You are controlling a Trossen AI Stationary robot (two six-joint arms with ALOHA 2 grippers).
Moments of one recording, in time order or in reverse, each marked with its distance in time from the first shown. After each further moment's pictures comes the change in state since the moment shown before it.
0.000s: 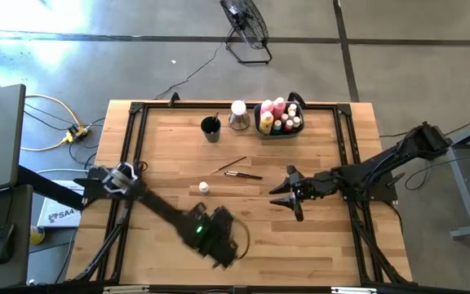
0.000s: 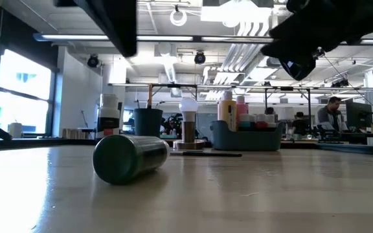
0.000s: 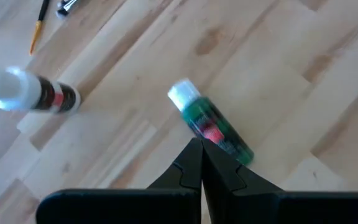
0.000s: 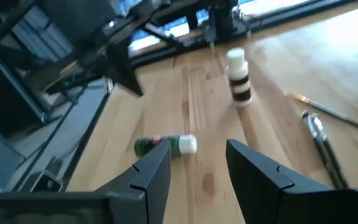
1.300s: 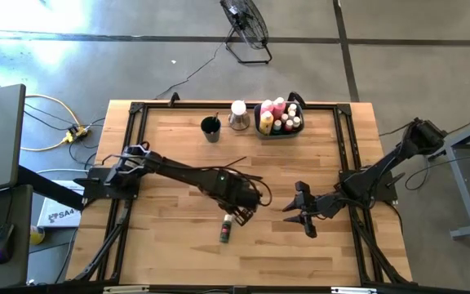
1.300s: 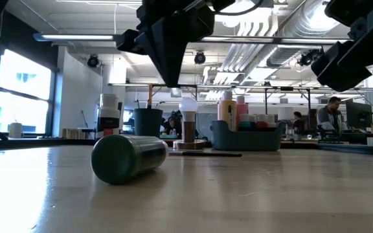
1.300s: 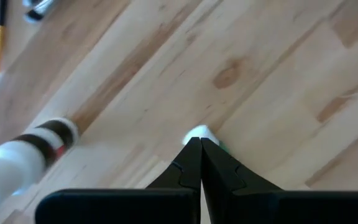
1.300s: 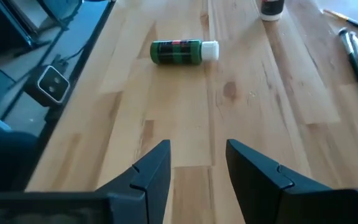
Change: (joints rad) left arm 0.341 0.000 0.011 0.058 0.396 0.275; right arm 0.254 0.000 0.000 -0.288 0.123 0.077
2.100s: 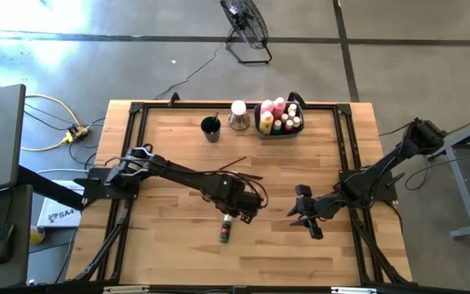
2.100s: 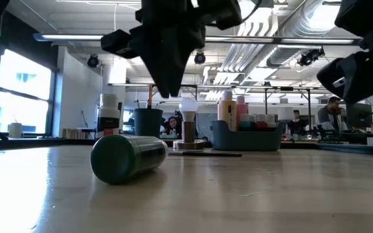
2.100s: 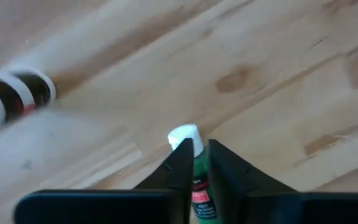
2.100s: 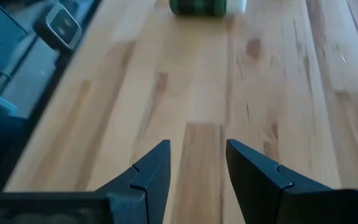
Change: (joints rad) left arm -0.015 0.029 -0.001 0.016 0.008 -0.311; right arm 0.000 0.000 0.000 -0.107 -0.133 -0.055
